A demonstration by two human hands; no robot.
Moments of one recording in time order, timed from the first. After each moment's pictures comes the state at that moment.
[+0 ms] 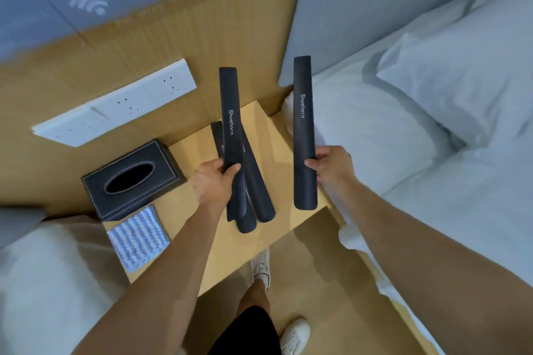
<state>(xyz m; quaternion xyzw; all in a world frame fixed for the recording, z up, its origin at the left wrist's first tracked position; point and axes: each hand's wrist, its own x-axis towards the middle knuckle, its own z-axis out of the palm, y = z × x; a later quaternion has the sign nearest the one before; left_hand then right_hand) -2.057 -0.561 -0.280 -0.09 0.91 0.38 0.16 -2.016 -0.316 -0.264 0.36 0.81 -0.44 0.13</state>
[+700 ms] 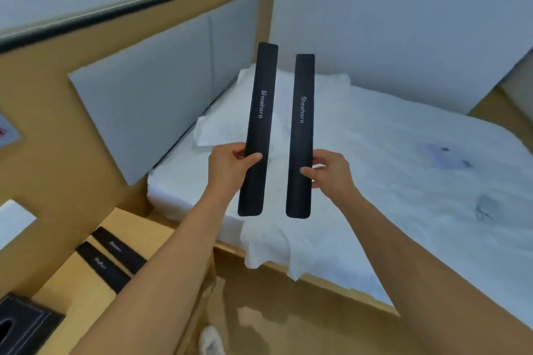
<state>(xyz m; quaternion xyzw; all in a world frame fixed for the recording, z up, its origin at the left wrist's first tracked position) -1.877 -0.327 -0.035 0.33 0.72 0.57 0.22 -1.692 -0.207 -0.022 0.45 0.74 -0.43 -0.24</state>
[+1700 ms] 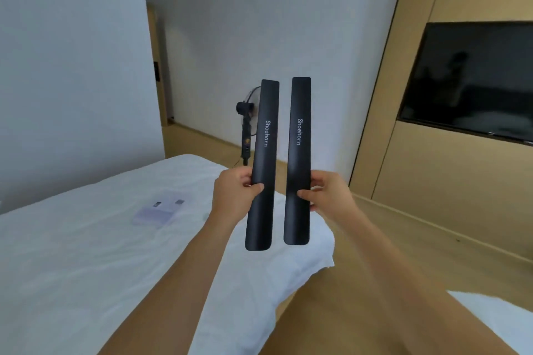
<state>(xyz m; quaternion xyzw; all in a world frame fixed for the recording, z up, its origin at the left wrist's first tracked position) -1.319 -0.073 0.124 0.76 0.30 0.42 0.39 -1.143 -0.193 0.129 0.71 0.45 -0.16 -0.52</state>
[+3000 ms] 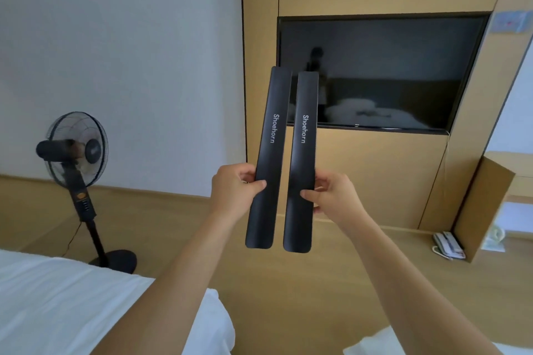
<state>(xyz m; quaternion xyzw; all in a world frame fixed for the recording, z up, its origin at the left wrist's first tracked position) -0.696 -0.056 0.165 0.83 0.10 0.33 0.44 -0.598 -0.239 0.151 0.77 0.27 -0.02 -0.57</state>
